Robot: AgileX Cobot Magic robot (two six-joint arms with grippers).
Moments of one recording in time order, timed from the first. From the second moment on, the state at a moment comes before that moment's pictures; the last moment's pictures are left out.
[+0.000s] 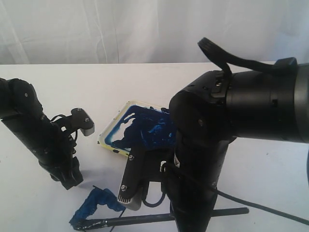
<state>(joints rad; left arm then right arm) -0.36 1.79 -0.94 -0.40 0.68 0.96 0.89 1.62 -1.04 0.06 1.05 -0.57</state>
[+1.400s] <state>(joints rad) -0.37 1.79 -0.94 -0.38 0.68 0.96 0.89 1.62 -1.04 -0.07 1.22 -0.43</state>
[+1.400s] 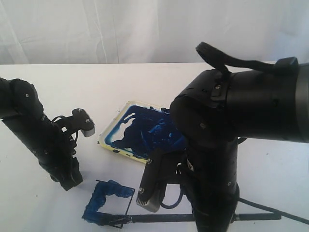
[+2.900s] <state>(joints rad) -0.37 1.79 -0.94 -0.38 0.68 0.95 0.89 1.48 -0.97 -0.17 1.22 -0.38</state>
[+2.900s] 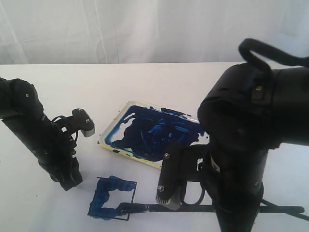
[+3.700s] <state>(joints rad) -0.37 1.79 -0.94 -0.37 0.68 0.95 0.89 1.56 -0.97 -0.15 1.19 -0.39</state>
